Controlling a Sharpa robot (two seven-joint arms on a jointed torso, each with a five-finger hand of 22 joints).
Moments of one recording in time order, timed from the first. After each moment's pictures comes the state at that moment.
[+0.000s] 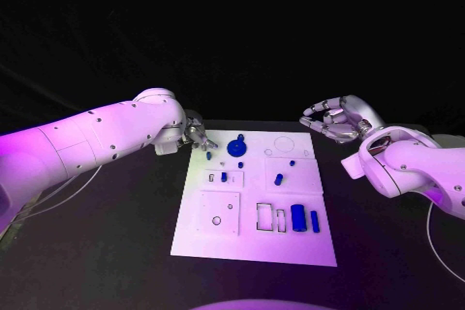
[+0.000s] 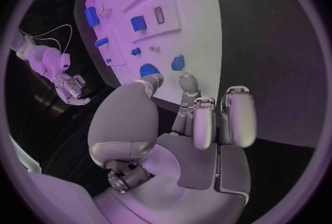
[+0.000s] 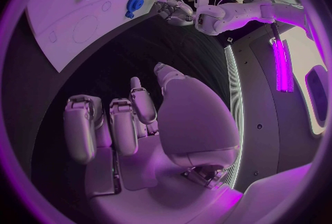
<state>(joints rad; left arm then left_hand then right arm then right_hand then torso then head) 1.38 -0.57 -0.05 1.12 -1.08 0.27 -0.52 1.07 -0.19 0.35 0.29 0.33 0.81 0.10 0.56 0.69 1.18 0.02 0.99 0.82 1.47 -0.05 1.56 1.31 0.06 1.44 0.04 1.41 1.26 1.34 -0.95 -0.14 1.62 -0.77 -0.62 0.05 1.31 -0.13 0.24 0.29 0.22 0.84 0.17 0.22 0.41 1.31 0.09 1.29 1.31 1.47 0.02 1.52 1.31 0.02 1.46 0.12 1.45 1.31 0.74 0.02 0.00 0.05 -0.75</state>
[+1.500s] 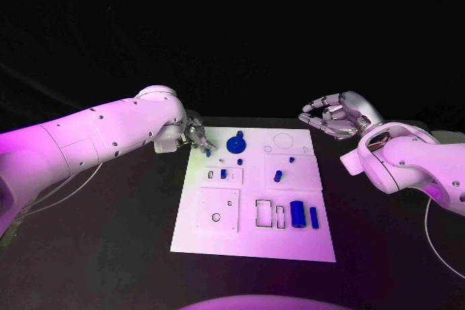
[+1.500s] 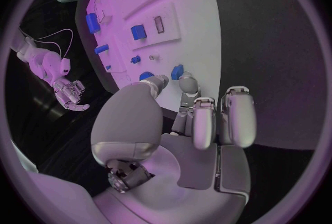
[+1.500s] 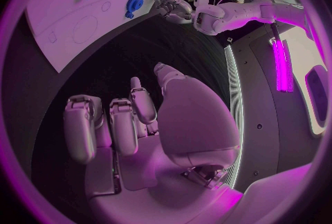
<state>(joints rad) 1.38 -0.55 -0.05 1.10 -1.08 0.34 -0.52 1.13 -0.15 0.36 0.28 0.33 0.85 0.09 0.56 0.67 1.19 0.01 1.01 0.83 1.47 -0.05 1.56 1.31 0.06 1.44 0.04 1.42 1.27 1.34 -0.95 -0.14 1.62 -0.77 -0.62 0.05 1.31 -0.13 0.24 0.29 0.22 0.83 0.17 0.22 0.41 1.31 0.09 1.29 1.31 1.47 0.02 1.52 1.31 0.02 1.46 0.12 1.45 1.31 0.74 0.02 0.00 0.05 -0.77</state>
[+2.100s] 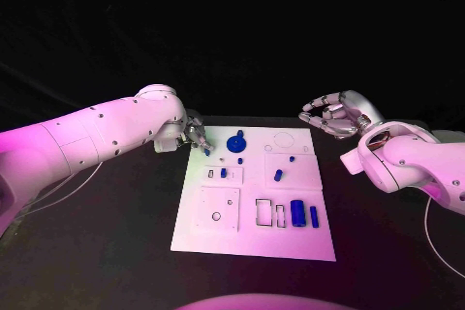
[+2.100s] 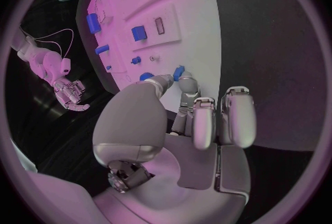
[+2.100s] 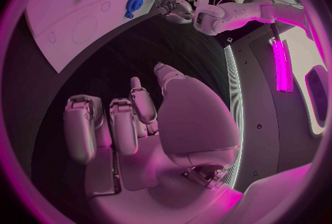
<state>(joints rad) 1.38 -0.55 -0.05 1.10 -1.07 0.34 -0.52 1.24 -0.11 0.42 0.25 0.33 0.87 0.08 0.57 0.67 1.20 0.00 1.01 0.84 1.47 -0.06 1.56 1.31 0.06 1.45 0.04 1.42 1.28 1.34 -0.95 -0.14 1.62 -0.77 -0.62 0.05 1.31 -0.13 0.24 0.29 0.22 0.83 0.17 0.22 0.41 1.31 0.09 1.29 1.31 1.47 0.02 1.52 1.31 0.02 1.46 0.12 1.45 1.31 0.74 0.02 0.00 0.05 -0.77</state>
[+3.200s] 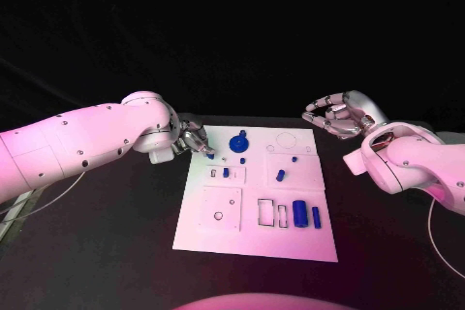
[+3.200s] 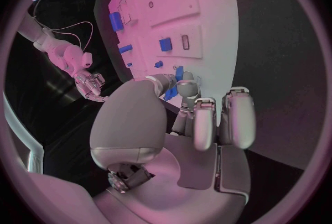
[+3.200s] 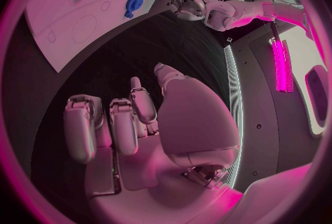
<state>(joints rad) 1.37 -0.73 -0.05 1.37 -0.96 0.21 -0.52 1.28 -0.16 0.61 0.23 0.33 0.86 0.07 0.66 0.73 1.26 -0.01 1.06 0.87 1.47 -0.06 1.56 1.31 0.06 1.45 0.03 1.43 1.30 1.34 -0.95 -0.13 1.62 -0.77 -0.62 0.06 1.31 -0.13 0.24 0.29 0.23 0.83 0.17 0.22 0.41 1.31 0.09 1.29 1.31 1.47 0.02 1.52 1.31 0.02 1.46 0.12 1.45 1.31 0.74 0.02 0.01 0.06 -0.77</state>
